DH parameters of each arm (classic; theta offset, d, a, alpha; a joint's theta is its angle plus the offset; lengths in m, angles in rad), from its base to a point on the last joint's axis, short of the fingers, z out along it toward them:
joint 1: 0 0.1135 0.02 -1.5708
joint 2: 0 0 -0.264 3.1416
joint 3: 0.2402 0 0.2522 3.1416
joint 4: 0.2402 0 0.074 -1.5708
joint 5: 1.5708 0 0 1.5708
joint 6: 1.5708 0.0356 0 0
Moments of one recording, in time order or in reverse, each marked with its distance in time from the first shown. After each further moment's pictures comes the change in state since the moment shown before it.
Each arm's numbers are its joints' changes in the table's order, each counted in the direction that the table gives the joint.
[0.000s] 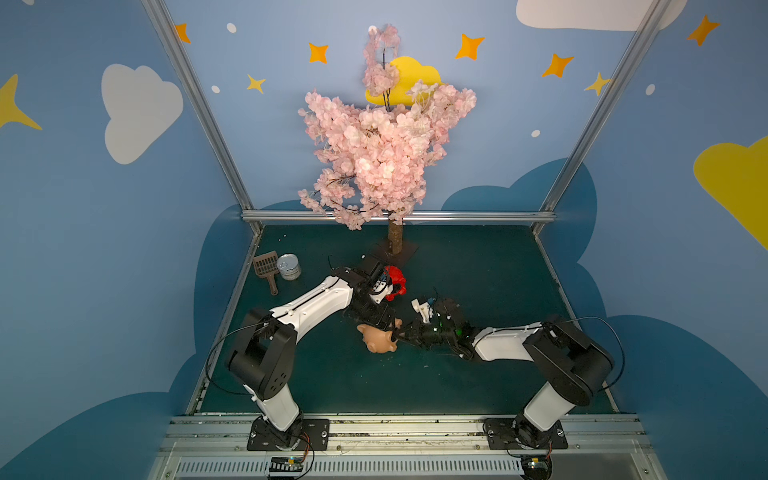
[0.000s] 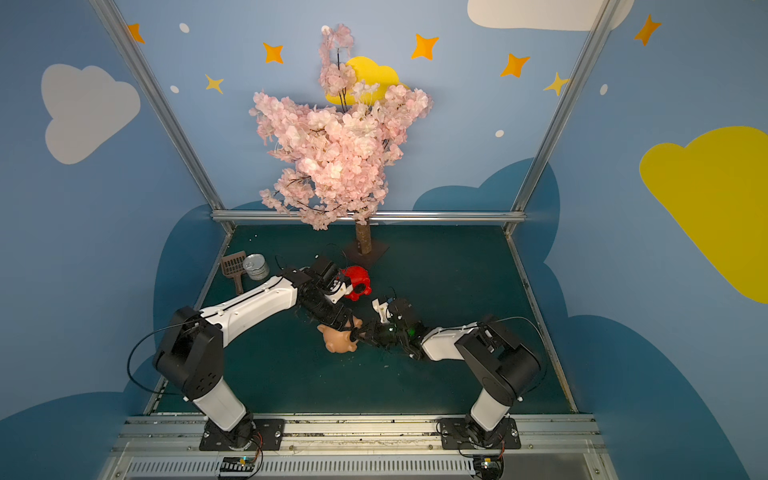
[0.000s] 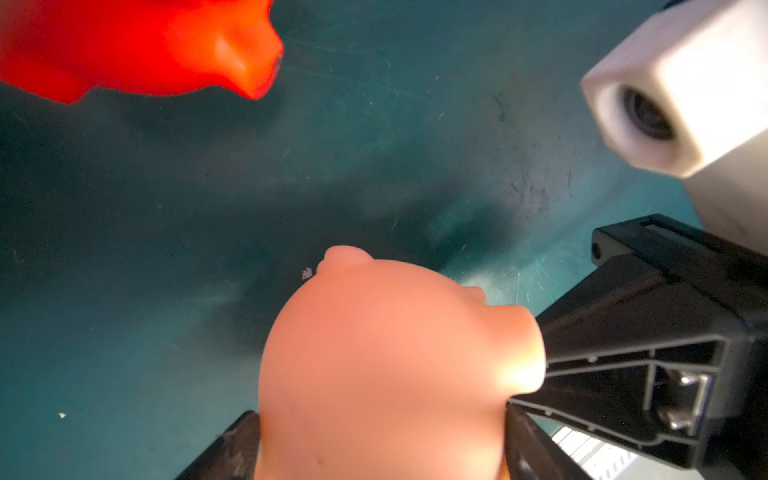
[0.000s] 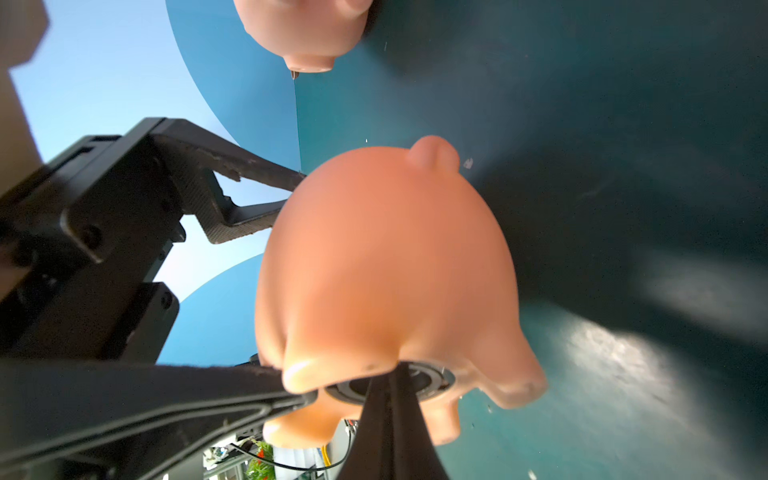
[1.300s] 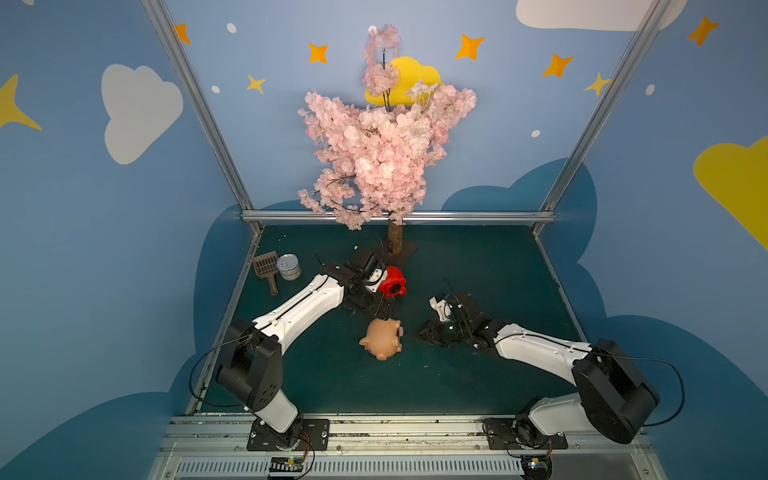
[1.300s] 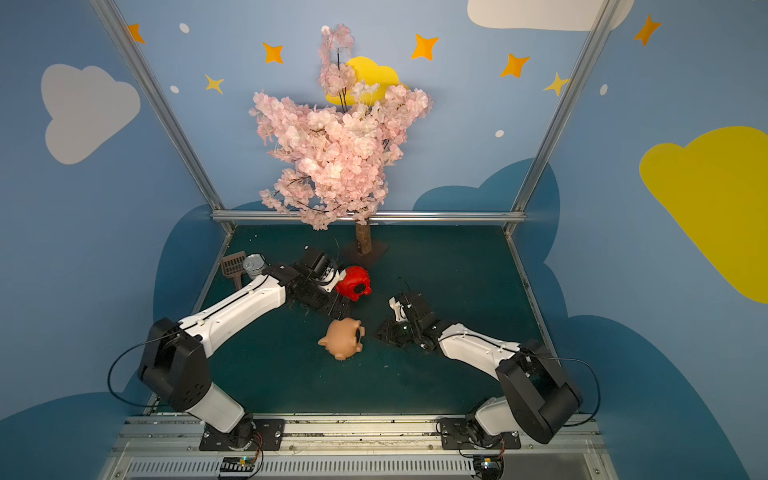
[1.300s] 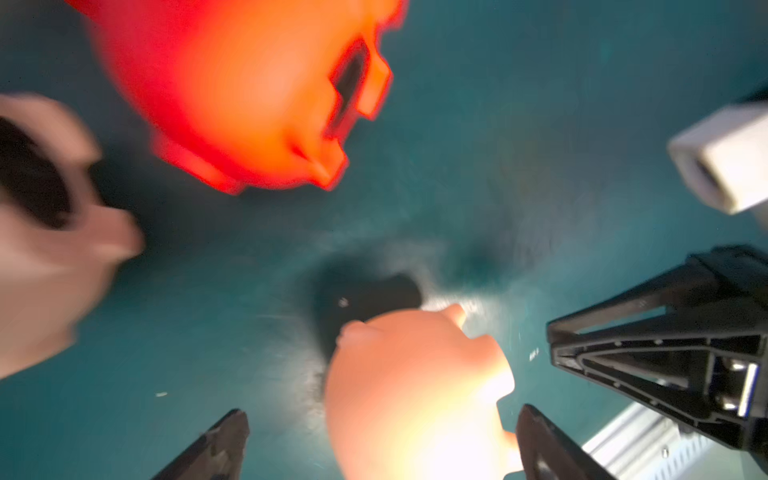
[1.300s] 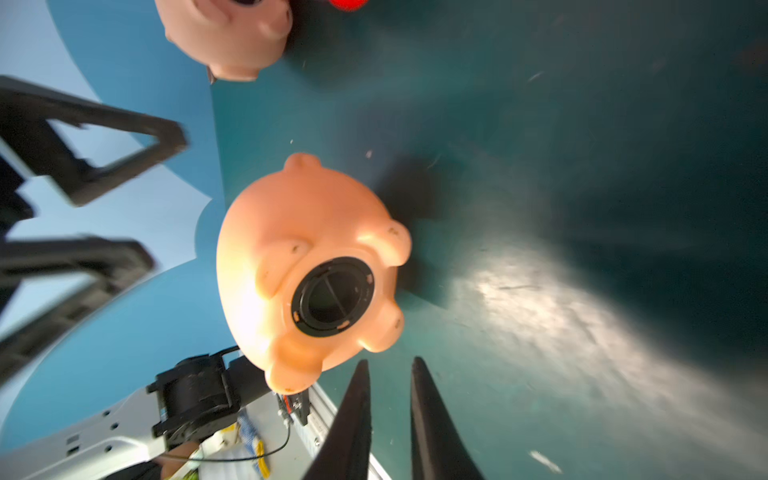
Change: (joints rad) left arm 0.051 -0.130 0.043 -0.032 -0.123 -0.064; right arm -0.103 -0.283 0.079 0.635 0.125 -0.296
